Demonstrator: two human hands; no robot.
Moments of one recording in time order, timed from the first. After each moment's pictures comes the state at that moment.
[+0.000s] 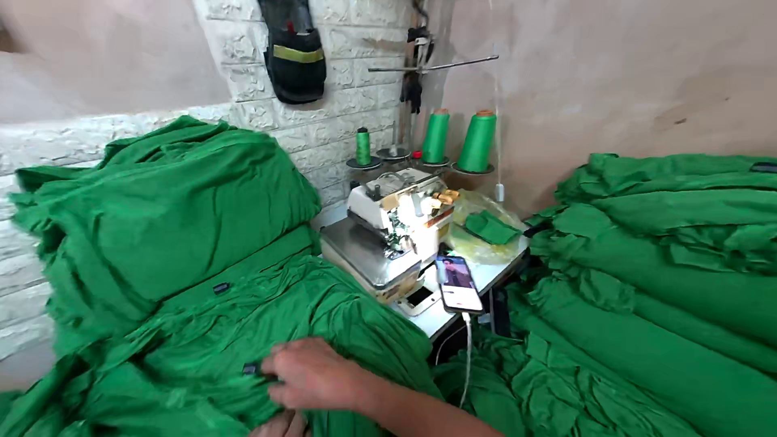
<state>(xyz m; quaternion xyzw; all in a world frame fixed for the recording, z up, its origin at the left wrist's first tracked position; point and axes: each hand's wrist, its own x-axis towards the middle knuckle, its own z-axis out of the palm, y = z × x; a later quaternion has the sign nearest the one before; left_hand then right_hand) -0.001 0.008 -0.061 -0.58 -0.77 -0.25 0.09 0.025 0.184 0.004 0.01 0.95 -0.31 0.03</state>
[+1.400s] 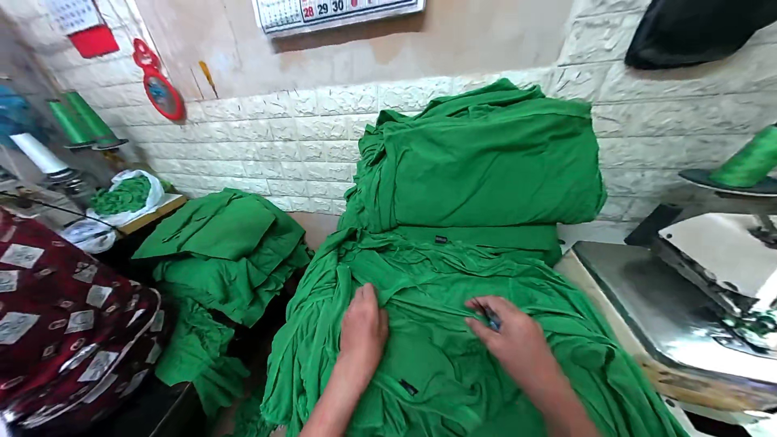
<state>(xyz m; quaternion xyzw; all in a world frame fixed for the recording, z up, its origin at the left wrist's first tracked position) -0.066 -0.027 -0.020 -0.15 -0.95 -0.29 0.05 0.006 0.188 -0.034 0.08 0.91 -0.35 -0.22</state>
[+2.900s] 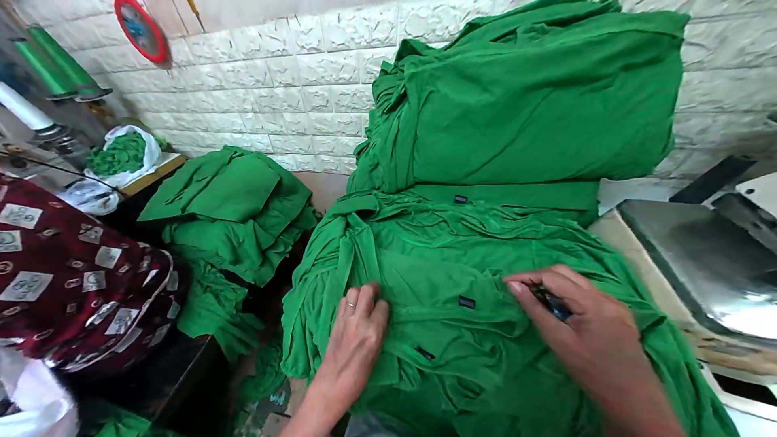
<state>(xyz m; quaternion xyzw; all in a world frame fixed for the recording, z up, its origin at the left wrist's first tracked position) -0.023 -0.087 -0.059 -0.36 -0.86 -0.21 0.28 0.040 0.180 -0.016 -0.06 0.89 -0.28 -0.36</state>
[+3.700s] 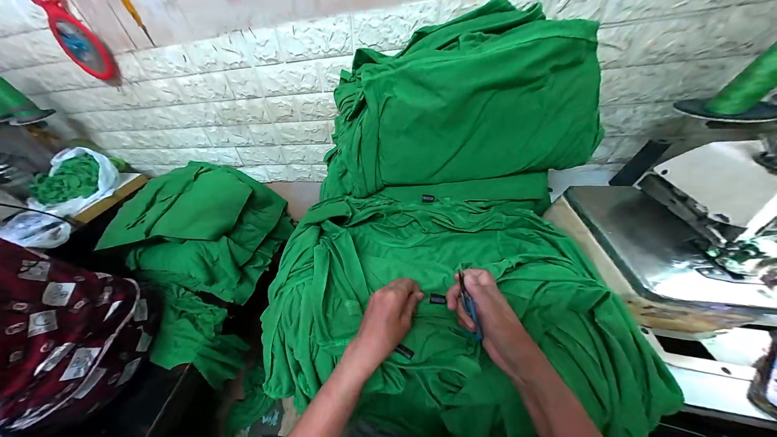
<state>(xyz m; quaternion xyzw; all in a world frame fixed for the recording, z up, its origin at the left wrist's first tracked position) -0.059 -0.010 -0.066 -0.40 -0.83 -0.39 0.06 0.017 0.164 -0.071 0.02 0.65 -0.74 -0.15</state>
